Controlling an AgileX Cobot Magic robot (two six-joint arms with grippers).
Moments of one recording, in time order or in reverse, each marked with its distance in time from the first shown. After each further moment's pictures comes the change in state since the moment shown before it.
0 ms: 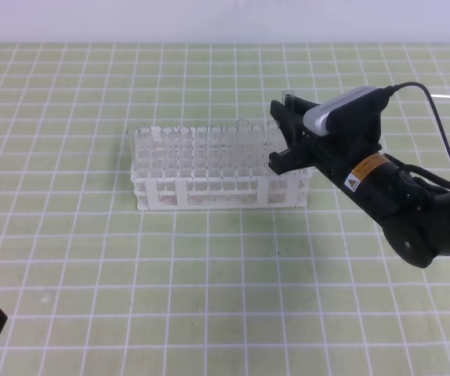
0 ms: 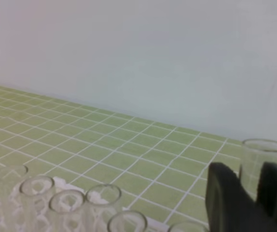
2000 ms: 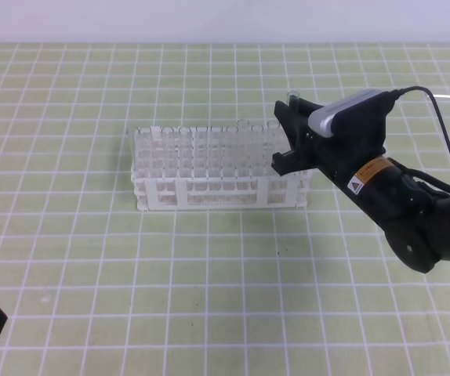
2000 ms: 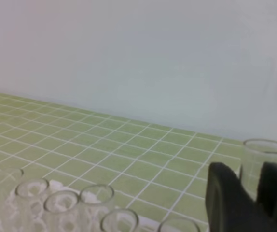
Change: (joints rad) left arm 0.000 0.000 -0.001 0.000 0.002 0.000; right arm -0.002 -0.010 0.016 0.028 -0.015 0.000
